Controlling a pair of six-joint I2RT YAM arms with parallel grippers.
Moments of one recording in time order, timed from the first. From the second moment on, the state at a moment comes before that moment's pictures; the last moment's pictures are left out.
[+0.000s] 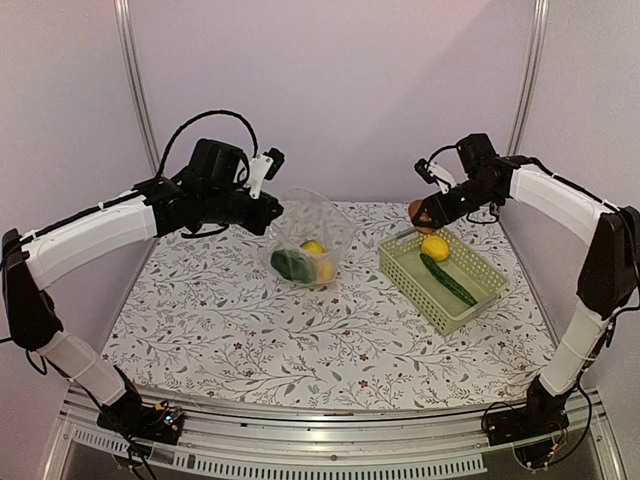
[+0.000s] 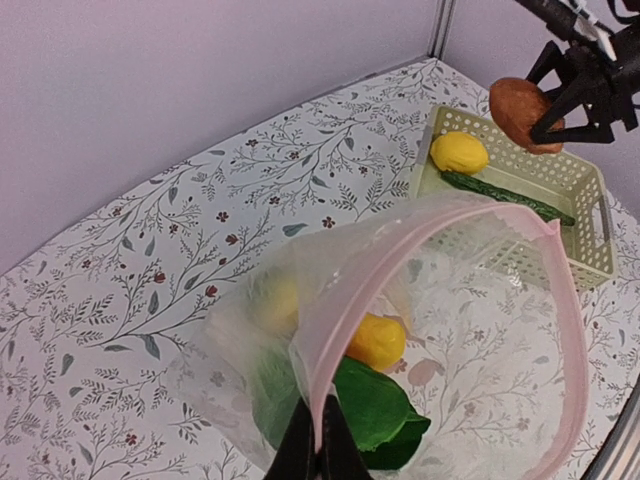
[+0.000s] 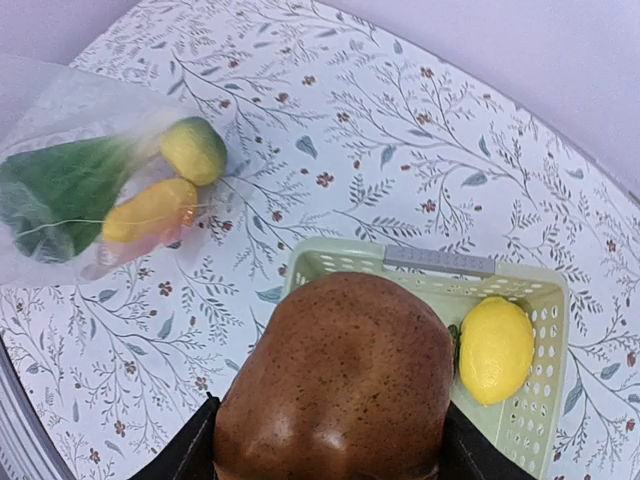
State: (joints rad) left arm -0.70 1.51 1.36 -0.40 -0.03 -0.03; right arm 0.33 1.77 1.58 -0.73 -0.32 -0.22
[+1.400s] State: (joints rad) left arm -0.70 1.48 1.34 -0.37 0.10 -0.06; right arm 0.85 1.83 1.84 -0.64 -0.29 -0.46
